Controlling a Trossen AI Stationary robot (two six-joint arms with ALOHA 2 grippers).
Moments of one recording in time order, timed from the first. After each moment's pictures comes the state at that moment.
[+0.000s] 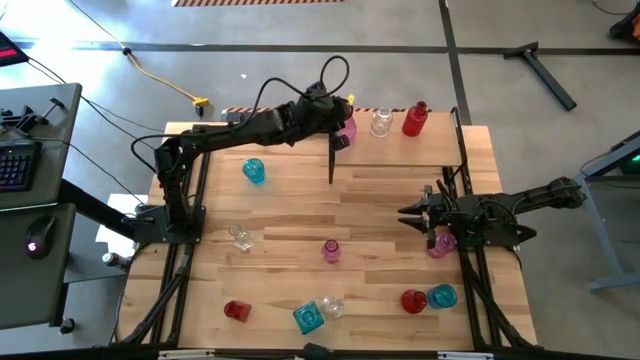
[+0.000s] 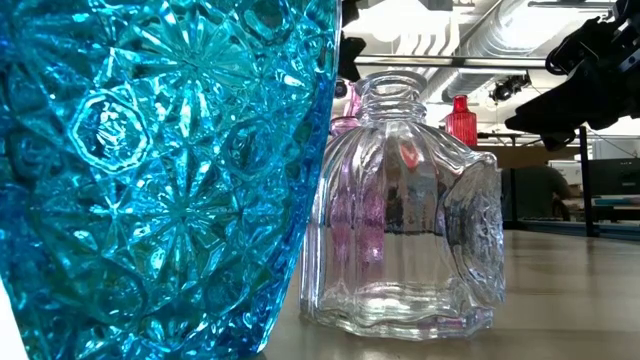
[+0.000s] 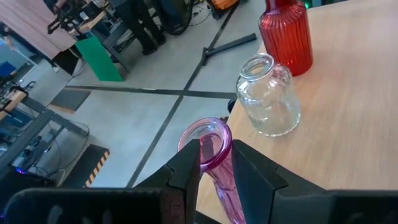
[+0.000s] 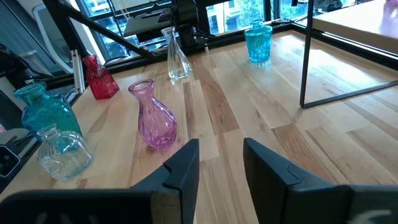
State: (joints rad) left arm 0.35 1.87 1.74 -0.29 -0.39 0.39; right arm 0.24 0.18 0.06 -0.09 0.28 0.28
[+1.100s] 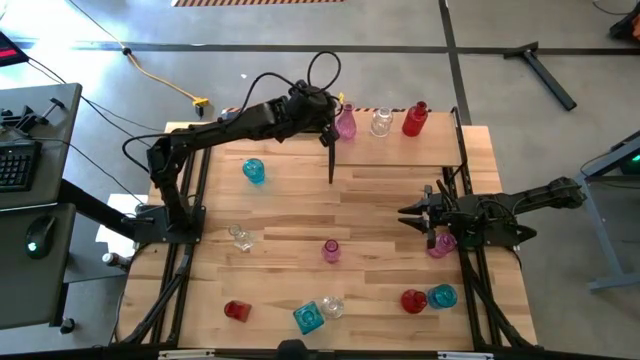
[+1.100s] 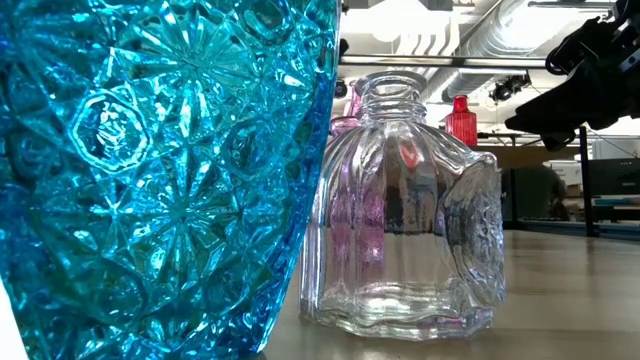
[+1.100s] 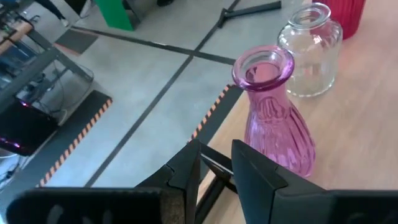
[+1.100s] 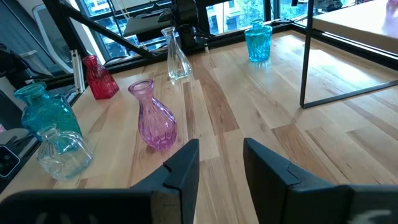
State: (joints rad) left arm 0.38 1.81 1.74 -0.50 -0.46 0.18; right arm 0.24 0.18 0.06 -0.09 0.28 0.28
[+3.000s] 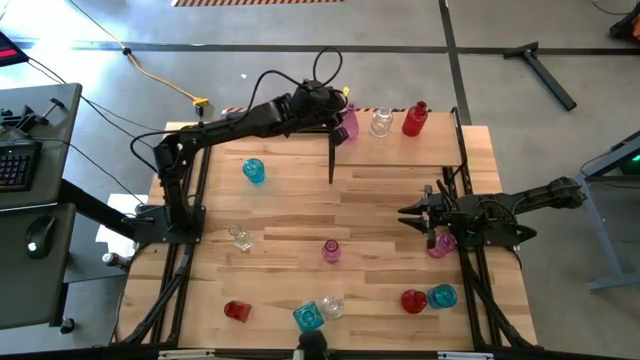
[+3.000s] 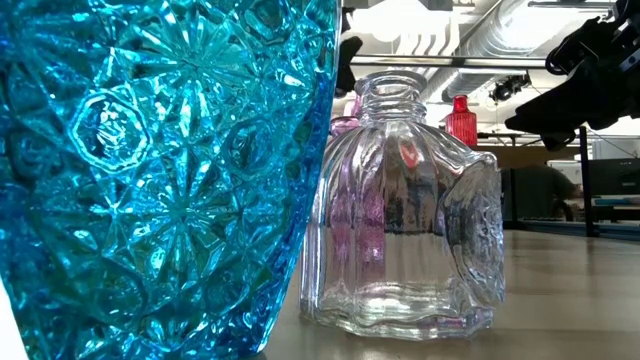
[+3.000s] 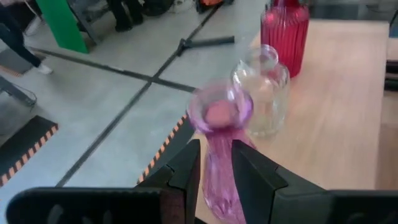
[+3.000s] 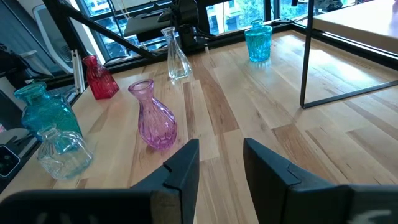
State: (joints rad) left arm 0.42 1.88 1.74 -0.34 -0.22 0.17; right arm 0.24 0.18 0.06 -0.09 0.28 0.28
